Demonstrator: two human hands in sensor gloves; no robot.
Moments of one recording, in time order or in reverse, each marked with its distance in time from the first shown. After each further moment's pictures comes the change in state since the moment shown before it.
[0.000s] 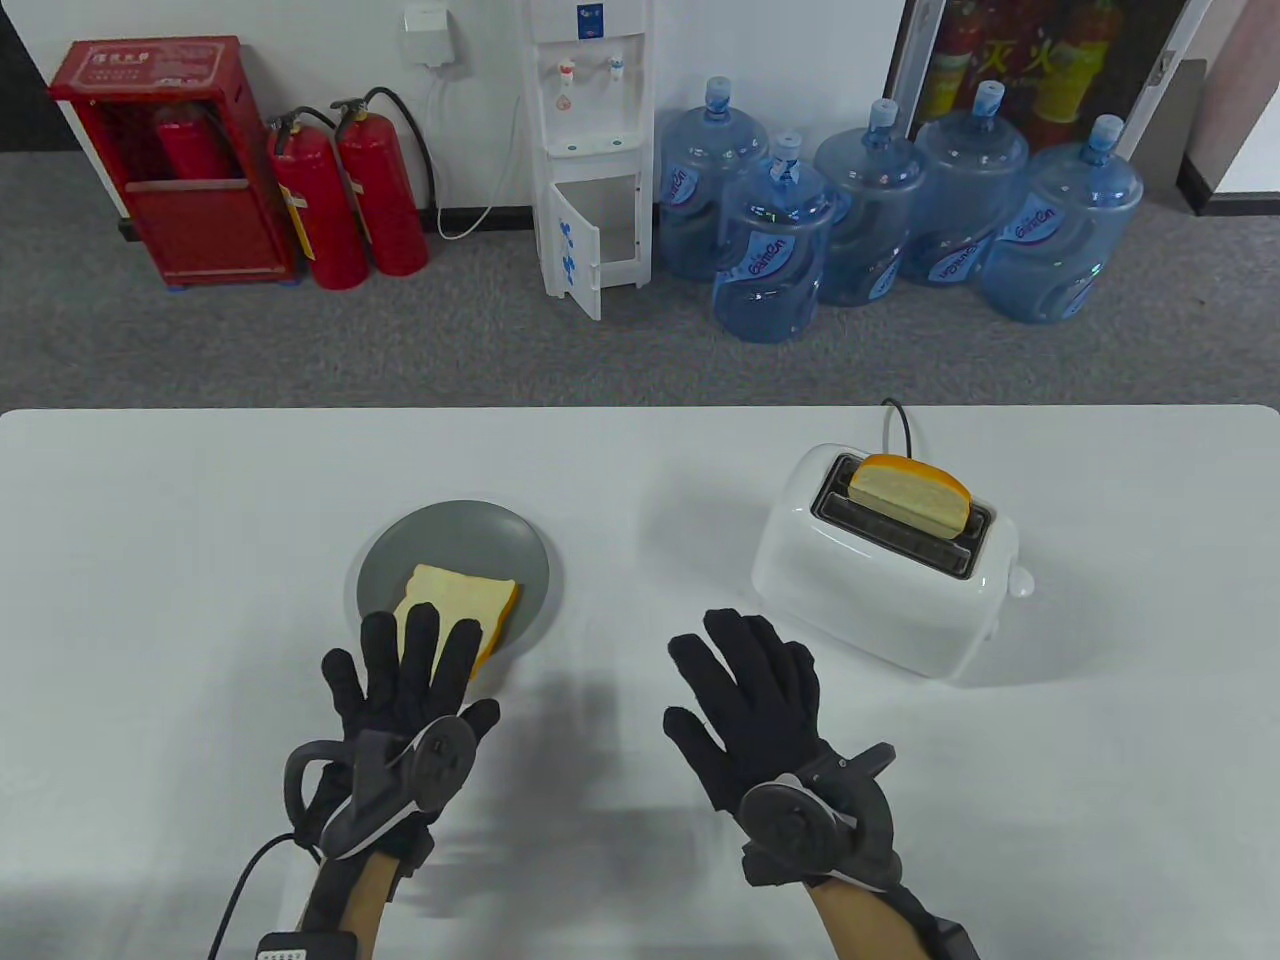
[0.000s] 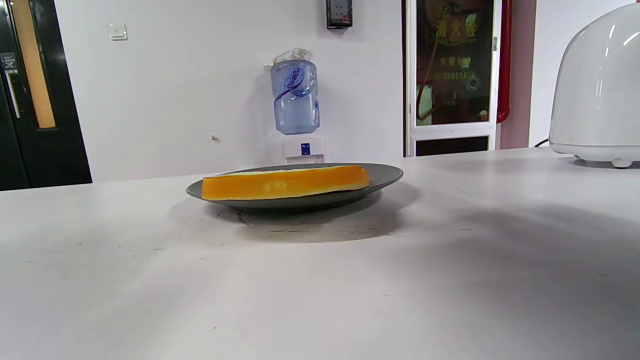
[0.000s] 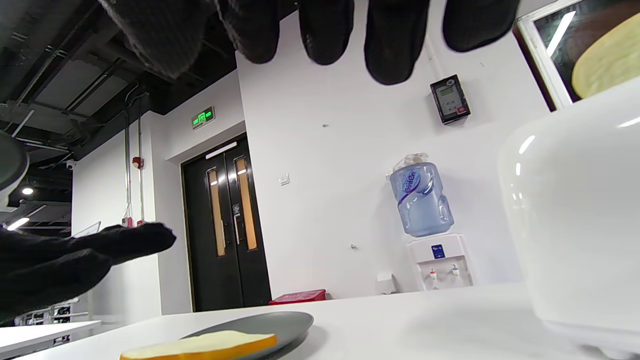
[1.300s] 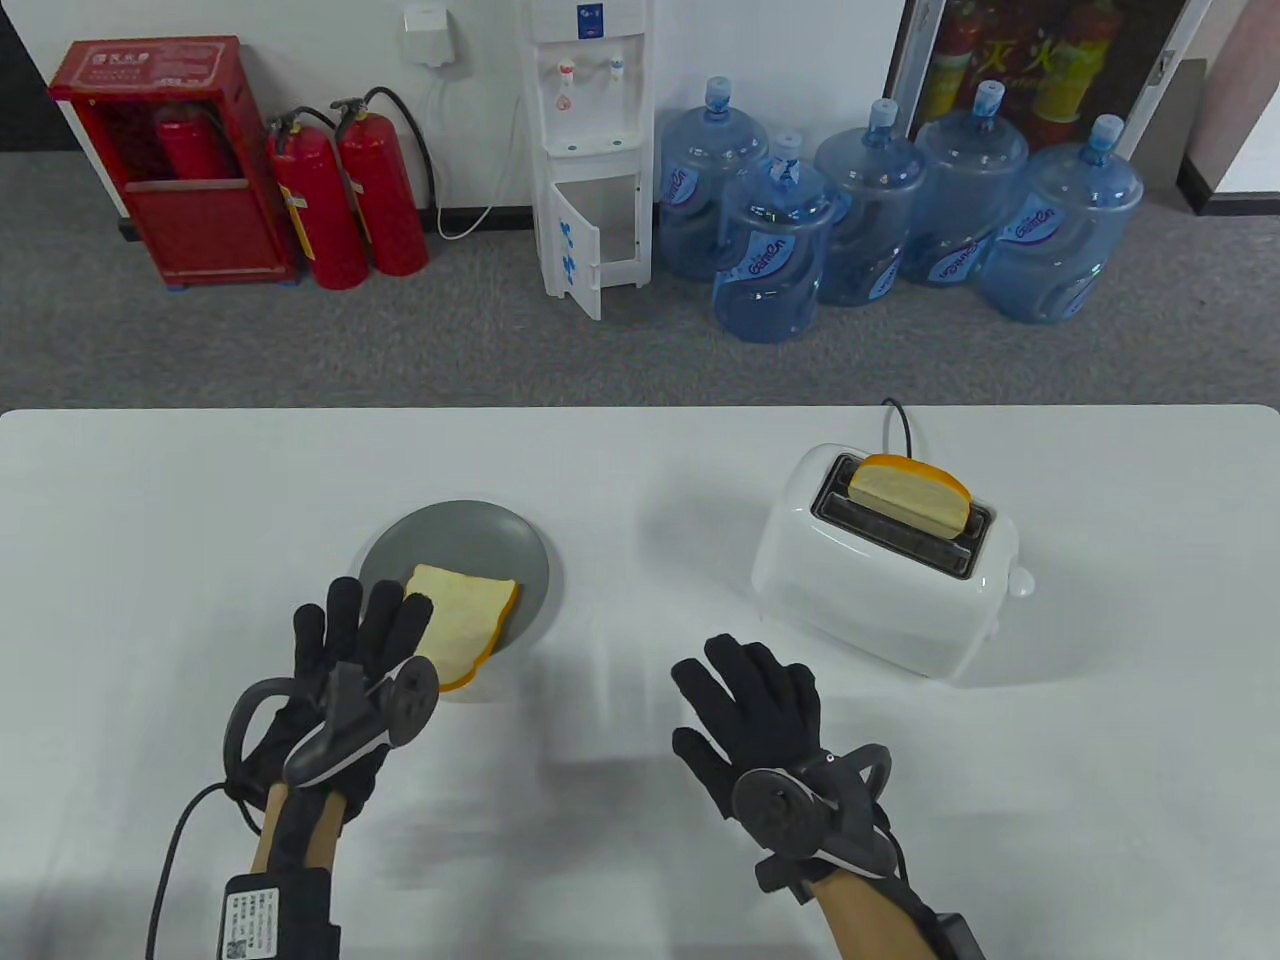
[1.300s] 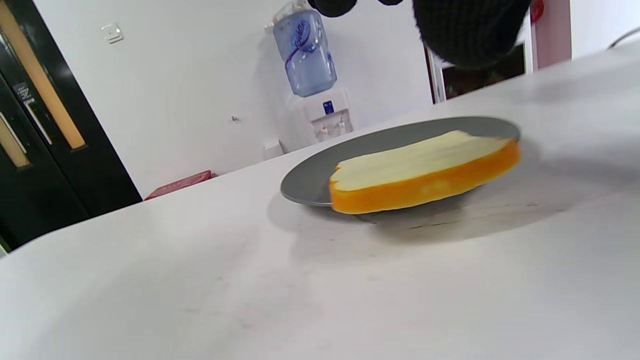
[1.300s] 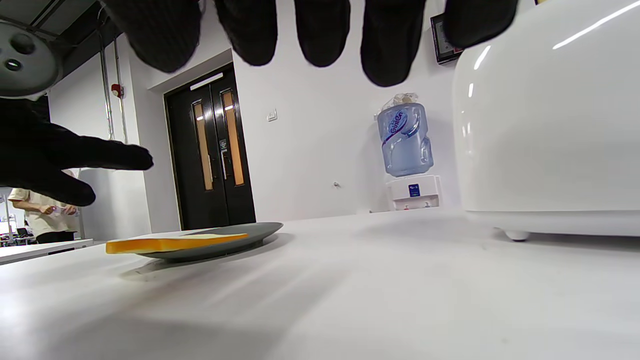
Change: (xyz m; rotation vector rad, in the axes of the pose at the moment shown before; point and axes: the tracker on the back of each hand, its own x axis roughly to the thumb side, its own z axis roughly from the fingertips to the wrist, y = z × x) left_hand -0.040 0.020 -0.044 -0.174 0.022 -0.268; right_hand -0.019 0.033 0.011 0.202 0.030 0.067
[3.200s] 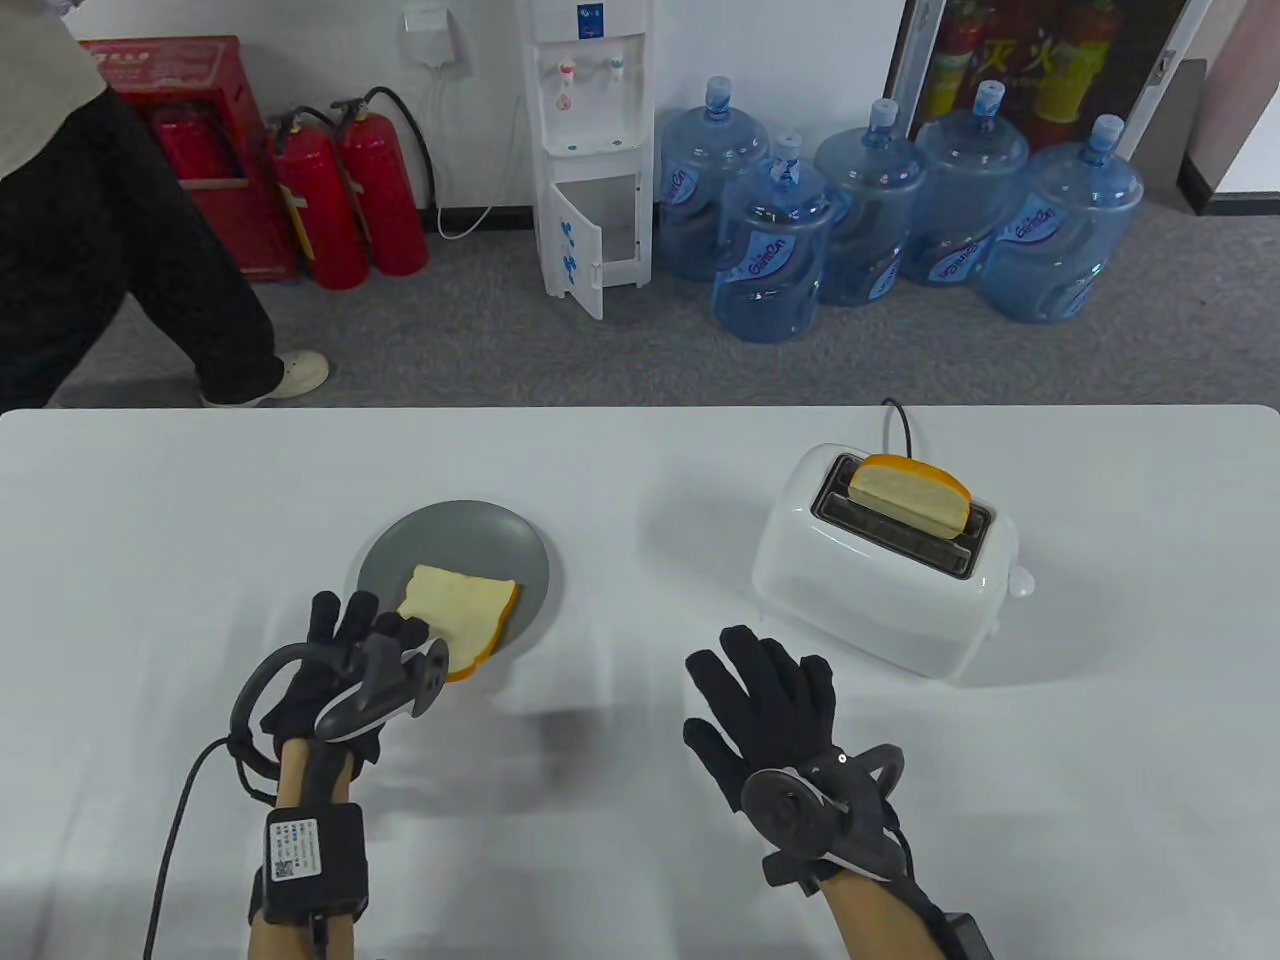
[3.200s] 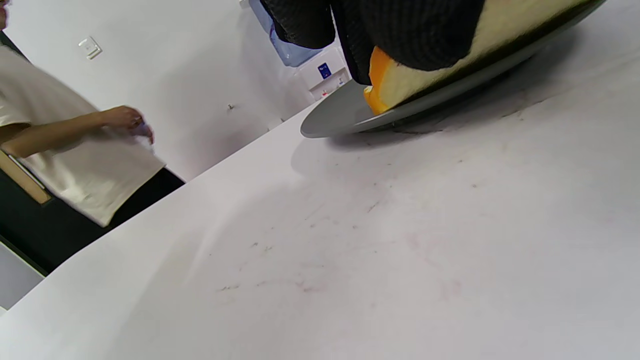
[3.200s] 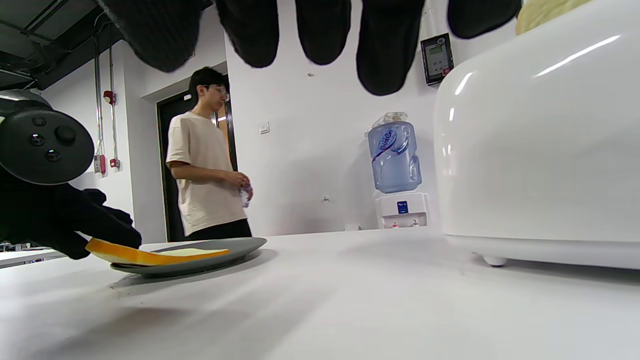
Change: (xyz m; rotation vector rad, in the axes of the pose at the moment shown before) left_hand 0.006 -0.026 -0.029 -0.058 0.001 -0.192; right_hand -0.007 -0.006 0.001 -0.049 0.020 0.037
